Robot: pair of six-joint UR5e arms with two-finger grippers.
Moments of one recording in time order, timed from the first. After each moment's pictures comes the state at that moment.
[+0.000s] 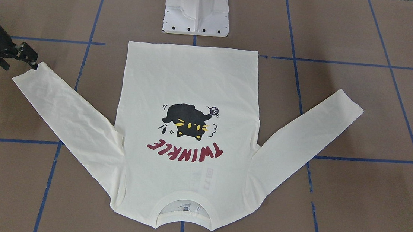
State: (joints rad) left arm -1.48 -1.49 -1.50 -2.19 -2.34 -0.01; right arm 0.80 -1.82 1.86 -0.95 2.08 0.95
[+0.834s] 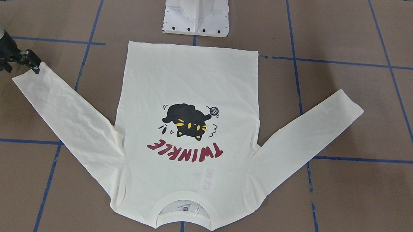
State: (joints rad) left arm -1.48 -1.50 -1.50 -2.20 -2.34 -0.01; right arm 0.78 -1.81 1.78 -0.93 2.07 0.96
